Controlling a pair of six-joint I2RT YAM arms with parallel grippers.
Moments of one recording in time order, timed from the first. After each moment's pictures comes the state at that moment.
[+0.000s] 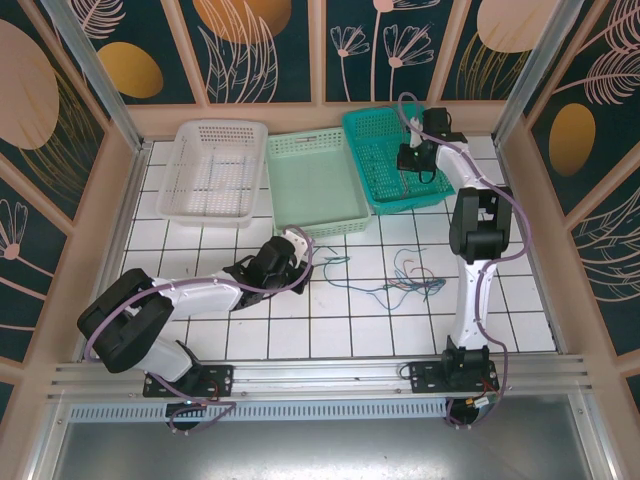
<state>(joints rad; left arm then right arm) -0.81 1.49 0.61 0.17 0.04 -0.32 0.08 2.27 1.94 -0.66 -0.27 0.09</state>
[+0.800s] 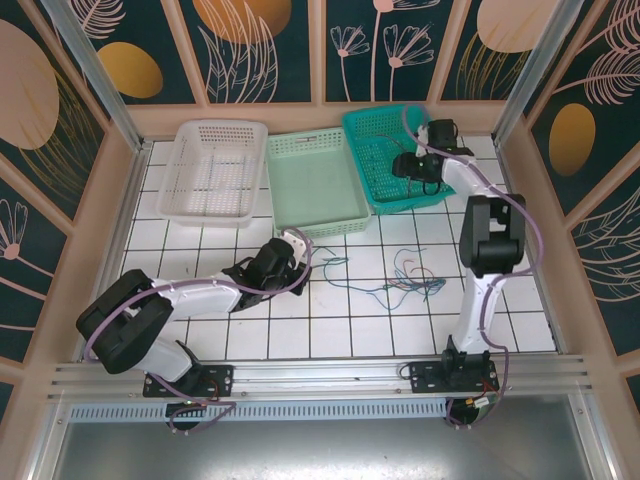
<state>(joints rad) -0.81 1.48 0.59 0.18 0.02 -0.33 0.07 2.03 1.62 -0.45 -0.26 0.16</state>
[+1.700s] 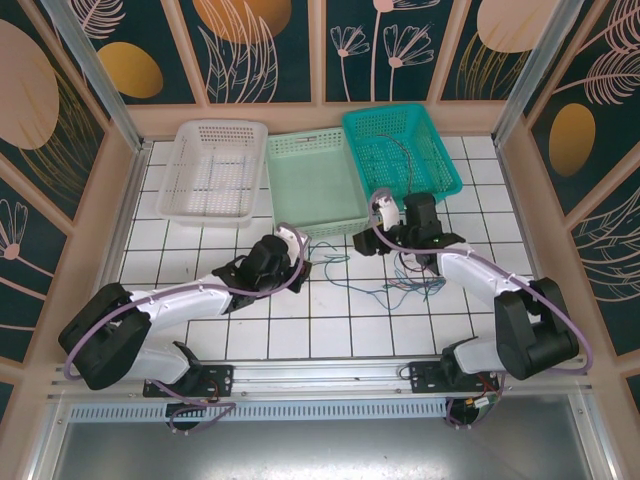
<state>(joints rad) -0.81 1.37 0.61 0.12 0.07 -0.33 0.39 1.36 0.70 -0.04 -0.52 0.05</state>
